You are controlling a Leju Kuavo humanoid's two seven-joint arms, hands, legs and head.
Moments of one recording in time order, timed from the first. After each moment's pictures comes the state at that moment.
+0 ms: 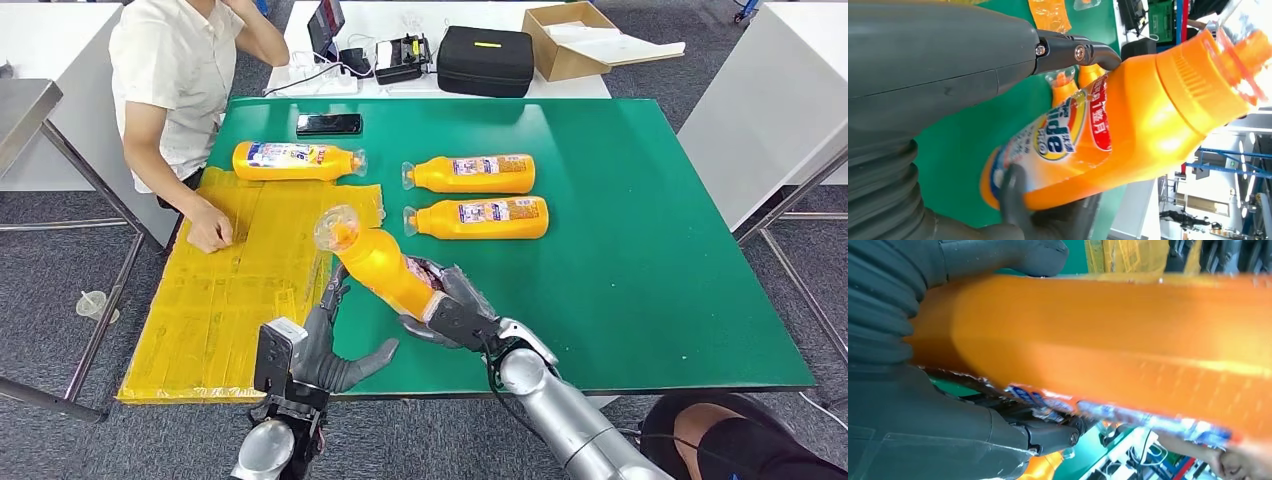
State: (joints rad) left arm -0.08 -0.28 -0.39 -1.30 -0.07 0.00 -0.33; right arm -0.33 -0.06 0.62 -1.14 0.41 0.18 -0.40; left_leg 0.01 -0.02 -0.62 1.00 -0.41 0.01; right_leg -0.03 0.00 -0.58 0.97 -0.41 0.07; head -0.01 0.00
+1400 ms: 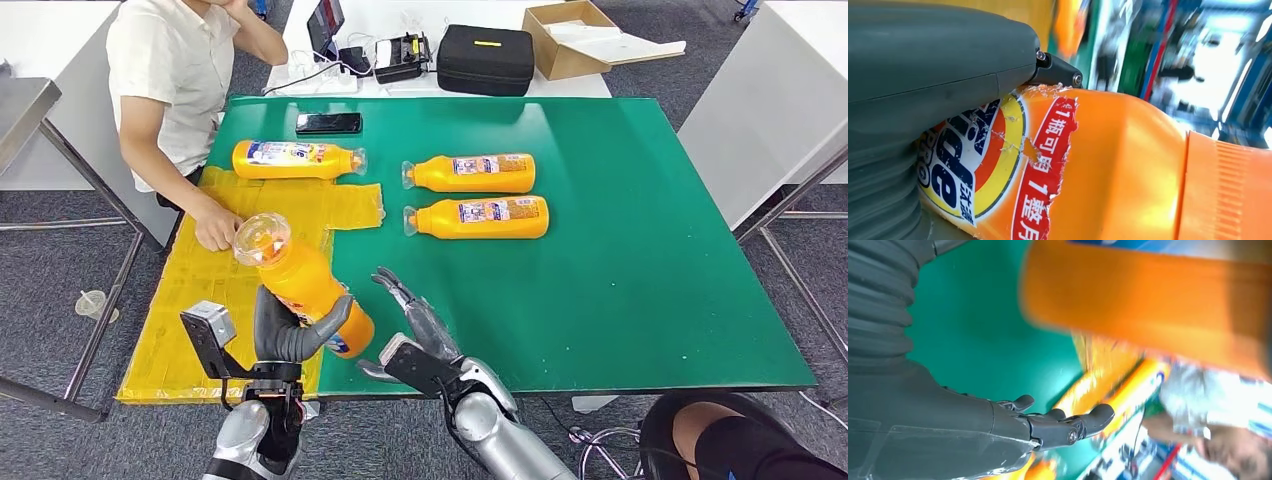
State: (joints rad) left arm -0.12 -0.30 -0.29 -1.33 0.10 0.11 -0.42; right arm -0.19 0.11 0.58 -1.12 0.54 -0.04 -0.47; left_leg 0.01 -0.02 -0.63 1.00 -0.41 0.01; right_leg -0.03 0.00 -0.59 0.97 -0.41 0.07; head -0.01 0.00
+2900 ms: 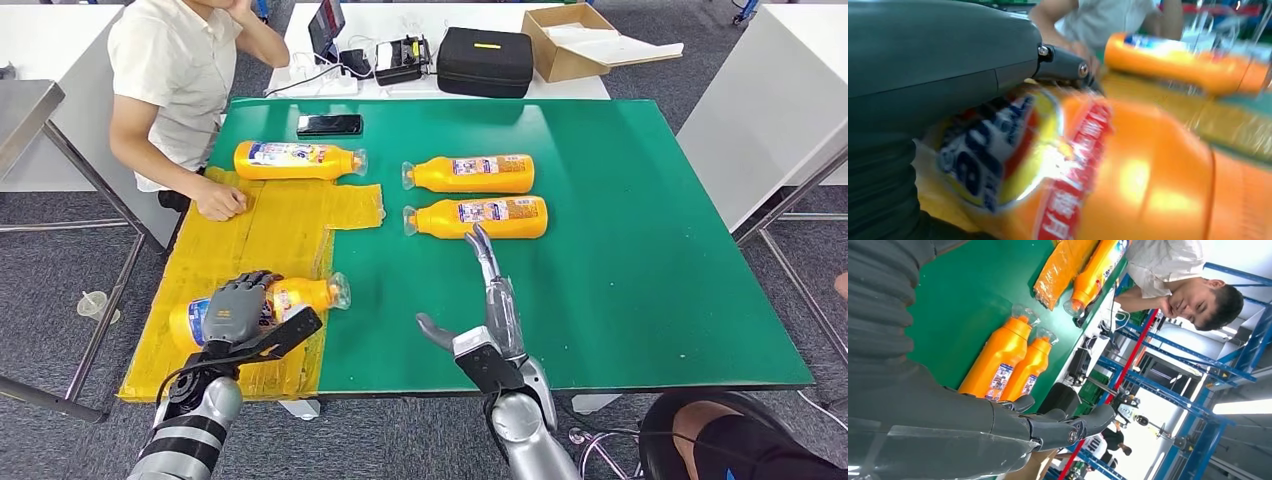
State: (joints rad) left arm -0.35 -0.13 -0.04 -0.91 -1.22 0.26 -0.15; right arm -0.06 0.20 0.25 -1.37 0.62 -0.14 -0.64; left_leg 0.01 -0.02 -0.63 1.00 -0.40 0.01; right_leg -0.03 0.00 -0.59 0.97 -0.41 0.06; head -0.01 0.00
